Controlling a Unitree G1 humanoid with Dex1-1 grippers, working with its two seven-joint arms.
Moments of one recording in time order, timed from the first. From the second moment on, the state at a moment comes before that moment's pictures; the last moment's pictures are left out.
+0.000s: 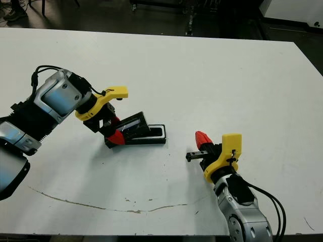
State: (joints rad) left arm -1.05 0.51 -0.67 0.52 0.06 0.84 -1.46; right arm 0.12 -0.16 0.01 -0.43 0.30 0.48 0.15
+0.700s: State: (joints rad) left arm -1.06 0.44 -0.65 0.63 0.09 0.73 -1.45; right arm 0.12 -0.16 0.01 -0.43 0.30 0.48 0.15
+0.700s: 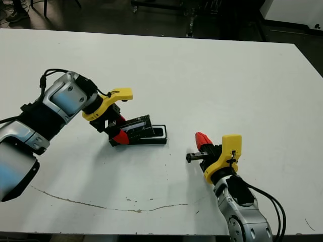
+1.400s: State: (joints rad) left arm -0.99 0.40 -0.63 0.53 0.11 0.65 -1.34; right arm 0.13 -0.16 -0.03 -0.43 0.31 0.49 0.16
